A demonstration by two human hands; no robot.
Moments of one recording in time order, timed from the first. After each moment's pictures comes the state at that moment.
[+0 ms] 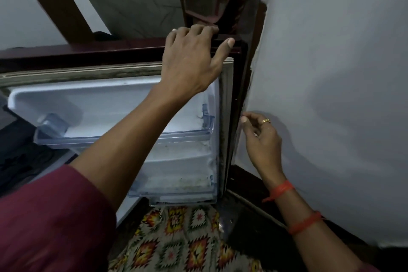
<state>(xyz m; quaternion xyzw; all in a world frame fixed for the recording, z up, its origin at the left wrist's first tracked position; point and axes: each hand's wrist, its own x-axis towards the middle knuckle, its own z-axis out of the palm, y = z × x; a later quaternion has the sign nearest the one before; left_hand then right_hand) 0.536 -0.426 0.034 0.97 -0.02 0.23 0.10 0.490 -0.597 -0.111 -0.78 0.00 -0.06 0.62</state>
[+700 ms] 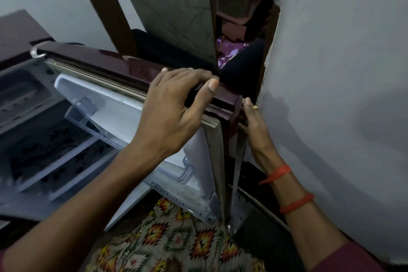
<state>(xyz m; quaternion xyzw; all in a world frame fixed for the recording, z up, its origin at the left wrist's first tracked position) 0.378 -0.434 0.043 0.93 -0.02 0.25 0.26 0.484 -0.576 -0.085 -0.65 -0.11 0.13 0.74</state>
